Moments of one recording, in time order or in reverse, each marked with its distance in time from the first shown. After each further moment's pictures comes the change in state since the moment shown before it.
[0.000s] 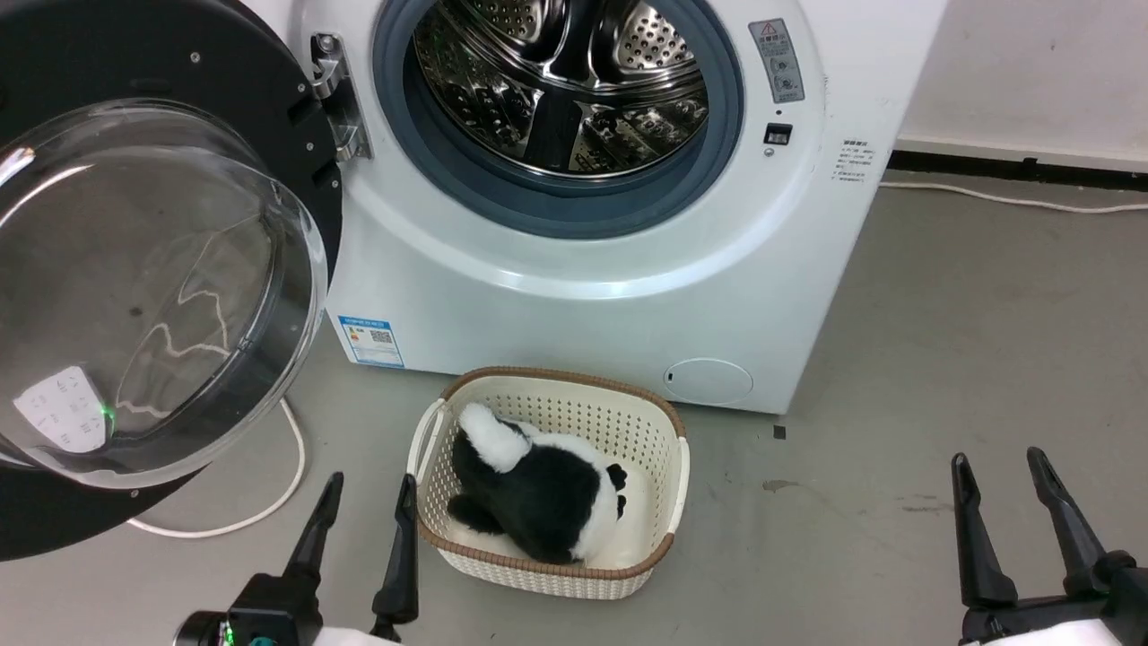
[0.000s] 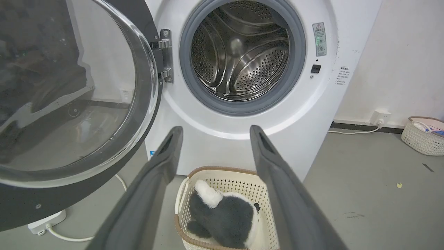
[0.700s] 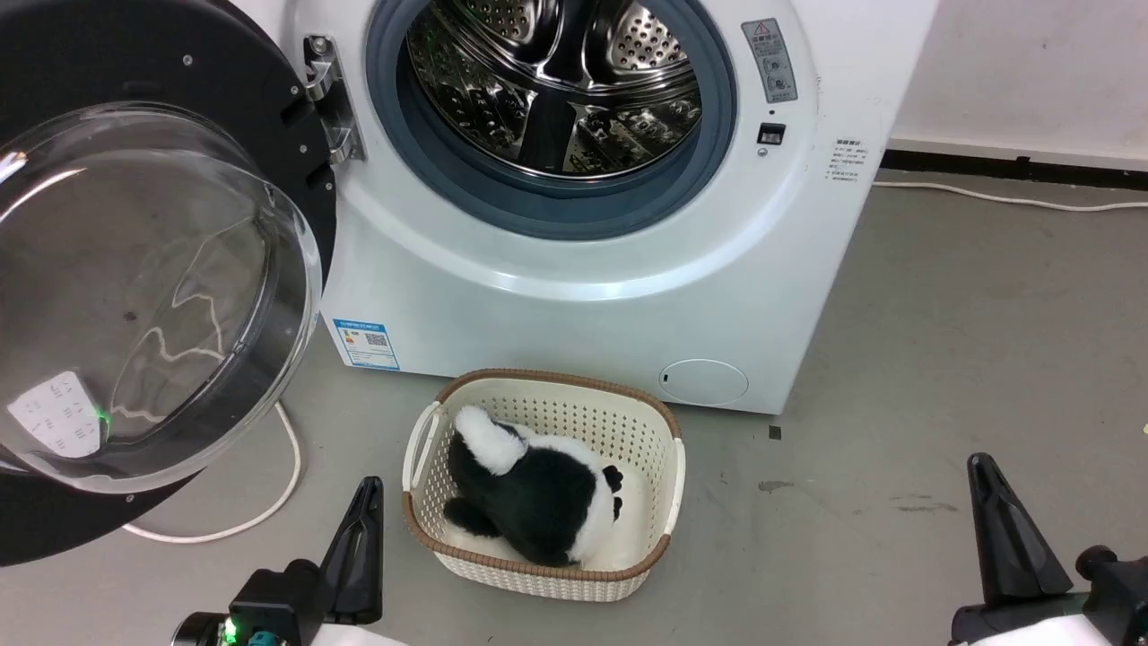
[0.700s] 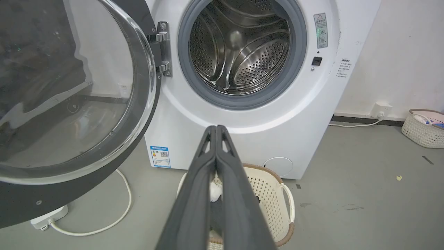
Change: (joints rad) left arm 0.000 0.001 0.005 -0.005 0.008 0.000 0.033; right arm -0.003 0.000 0.015 0.004 -0.009 0.000 0.028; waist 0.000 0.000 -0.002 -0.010
